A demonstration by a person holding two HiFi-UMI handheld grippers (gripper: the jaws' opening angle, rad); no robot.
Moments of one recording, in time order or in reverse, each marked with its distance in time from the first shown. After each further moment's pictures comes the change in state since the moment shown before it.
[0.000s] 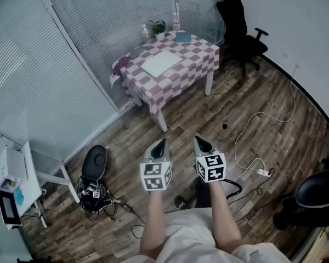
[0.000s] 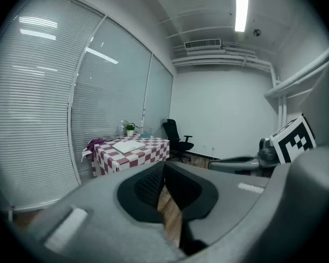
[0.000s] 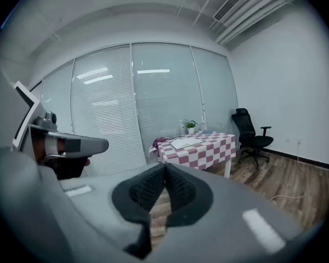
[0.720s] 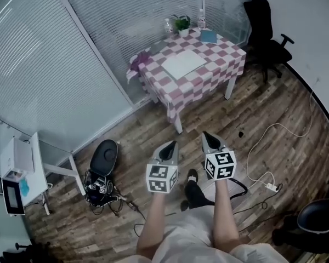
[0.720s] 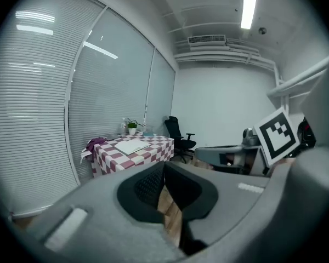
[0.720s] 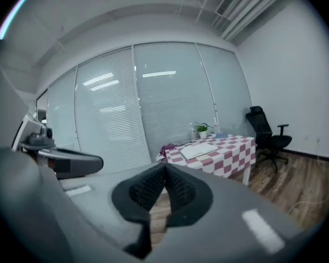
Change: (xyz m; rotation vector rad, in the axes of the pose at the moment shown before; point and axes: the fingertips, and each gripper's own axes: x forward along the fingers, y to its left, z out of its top) left arm 0.075 0.064 0.019 0.005 0.019 -0.026; right arm 0.125 -0.010 0.057 0.012 -0.056 0.115
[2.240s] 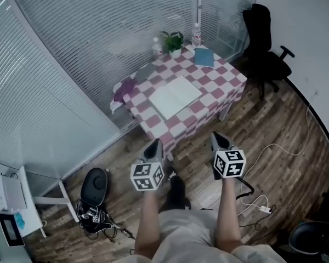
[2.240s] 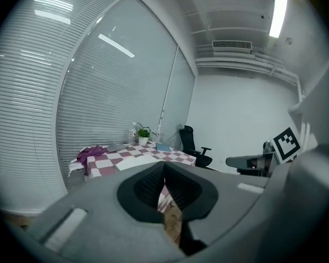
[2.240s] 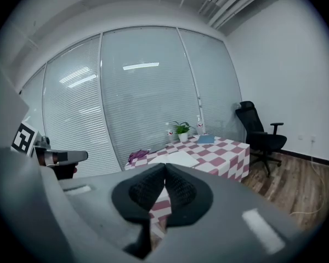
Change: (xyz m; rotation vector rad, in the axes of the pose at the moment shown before) left arm 0.254 0.169 0.106 -0.143 -0.071 0.073; right arm 0.214 -0.205 0.096 0.067 0.066 -0.131
